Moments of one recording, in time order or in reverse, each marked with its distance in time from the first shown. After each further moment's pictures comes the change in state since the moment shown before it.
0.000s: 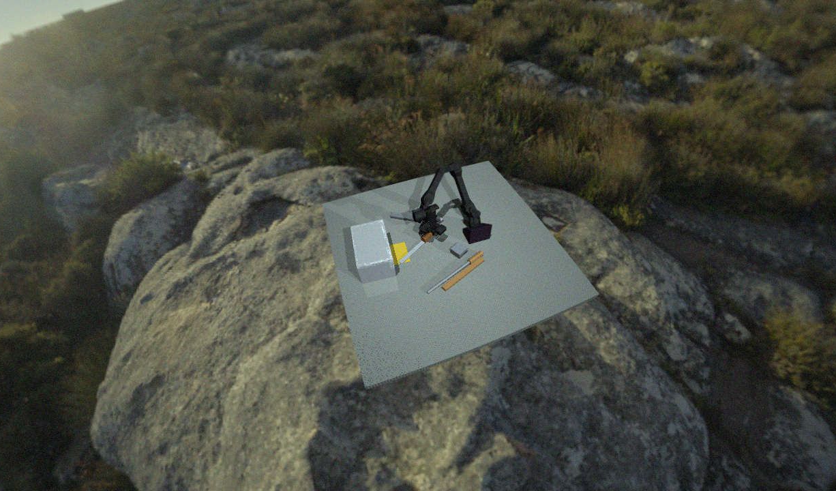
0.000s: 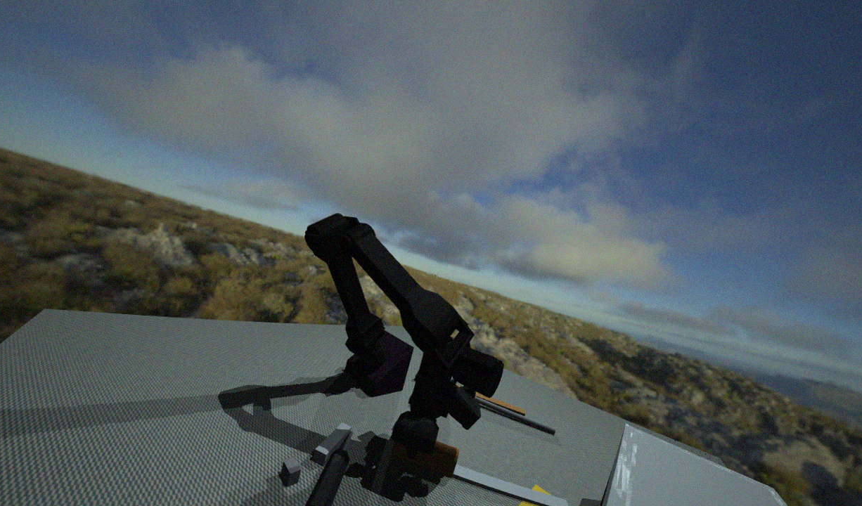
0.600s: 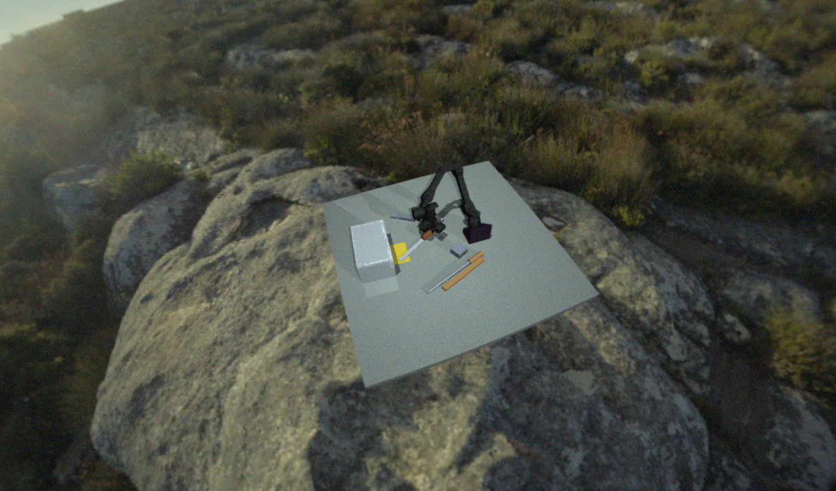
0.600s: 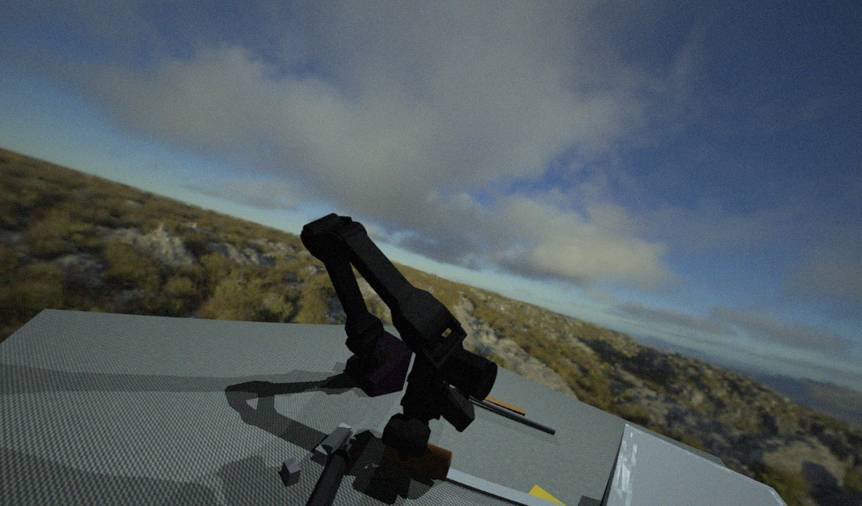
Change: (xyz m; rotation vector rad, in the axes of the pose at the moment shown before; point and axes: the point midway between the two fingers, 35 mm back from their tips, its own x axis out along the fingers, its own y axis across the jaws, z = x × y) arm 0.000 -0.014 -0.010 -0.001 0.001 -0.001
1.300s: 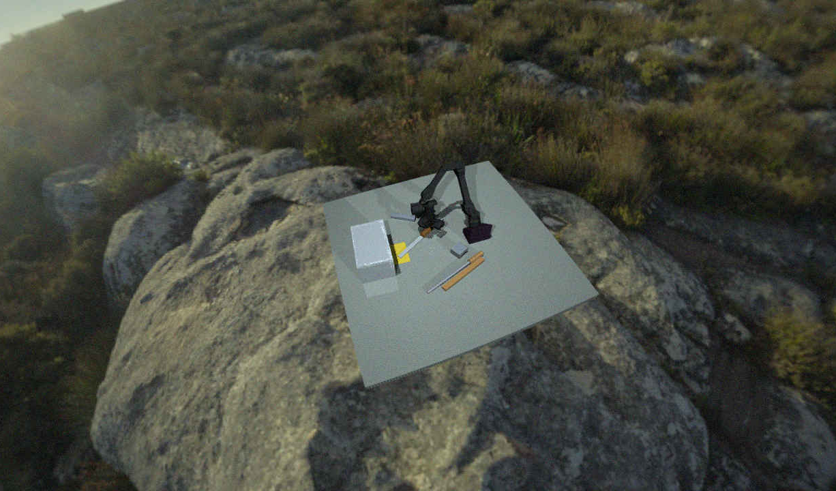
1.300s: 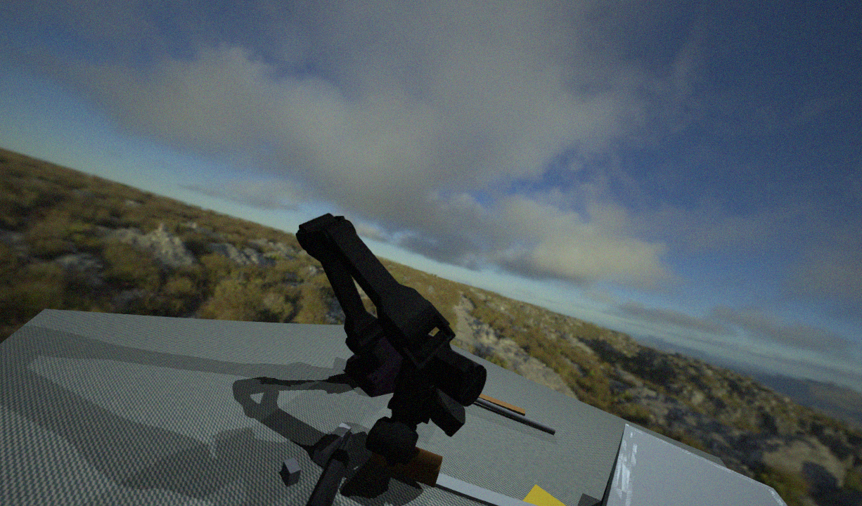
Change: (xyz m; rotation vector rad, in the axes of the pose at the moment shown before) arm 0.000 -0.020 -0.015 -0.004 0.000 0.002
